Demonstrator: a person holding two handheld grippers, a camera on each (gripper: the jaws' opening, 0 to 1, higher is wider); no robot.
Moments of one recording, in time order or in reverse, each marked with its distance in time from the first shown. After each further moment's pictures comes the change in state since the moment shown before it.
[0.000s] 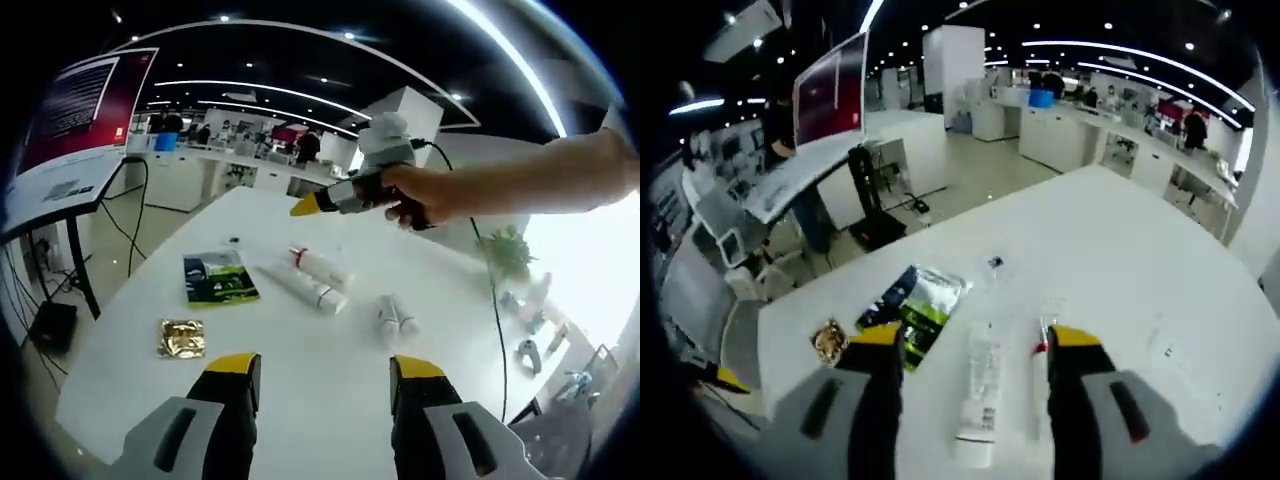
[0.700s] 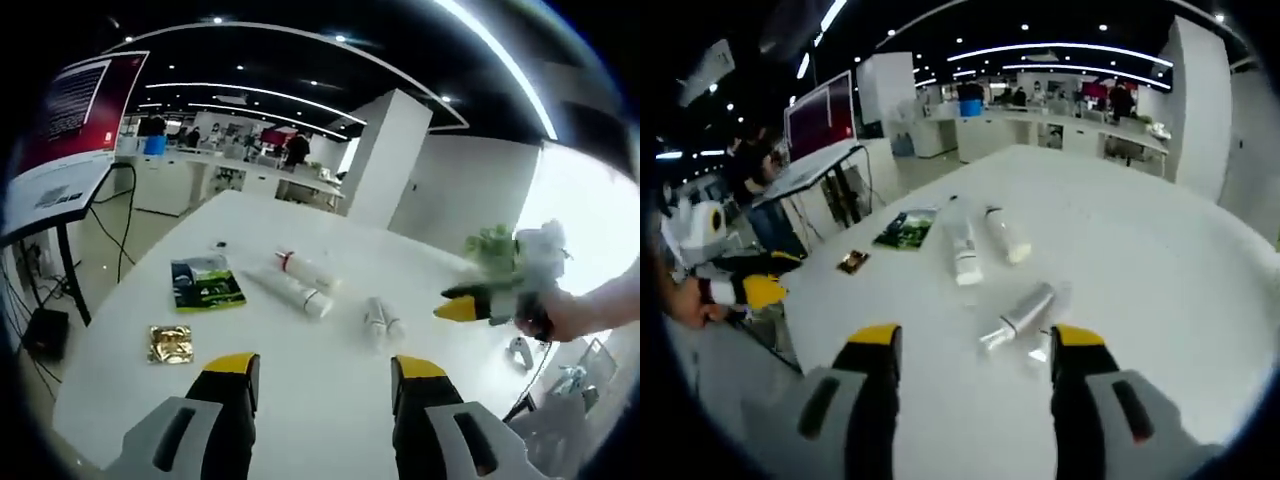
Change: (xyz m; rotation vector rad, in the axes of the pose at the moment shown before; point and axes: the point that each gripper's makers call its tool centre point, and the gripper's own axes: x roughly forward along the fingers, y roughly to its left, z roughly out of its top) left arm 0.001 -0.018 0.001 0.025 0.000 -0.057; right arm -0.173 0.041 -0.177 0.133 -0.095 -0.171
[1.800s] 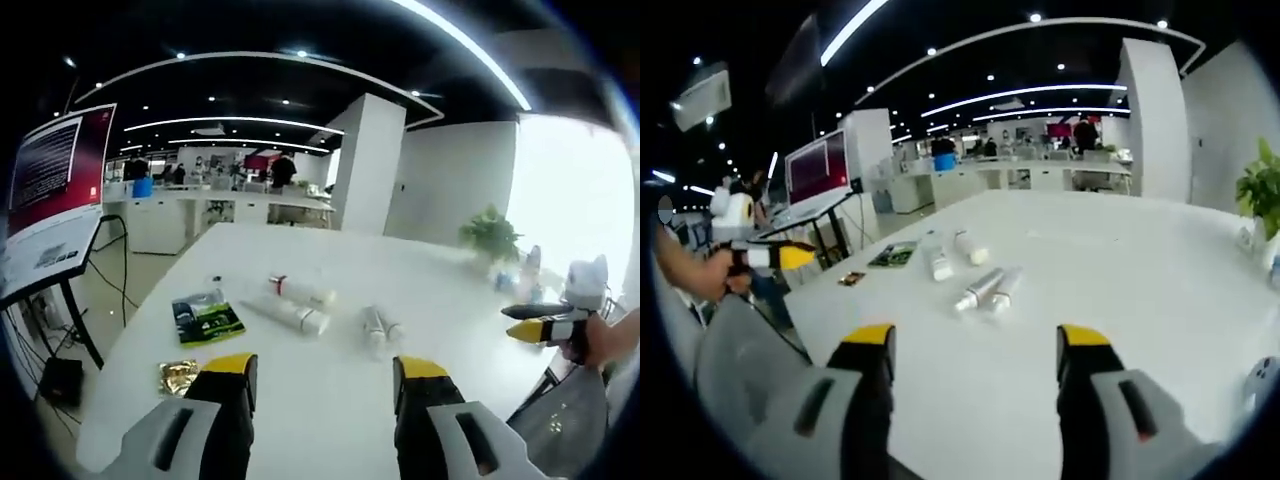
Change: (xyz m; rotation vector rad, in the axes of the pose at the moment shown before) left arm -0.008 -0.017 0.015 0.158 -0.077 0.016; right arm -0.138 -0.025 -0.096 0.125 -0.270 -0.146
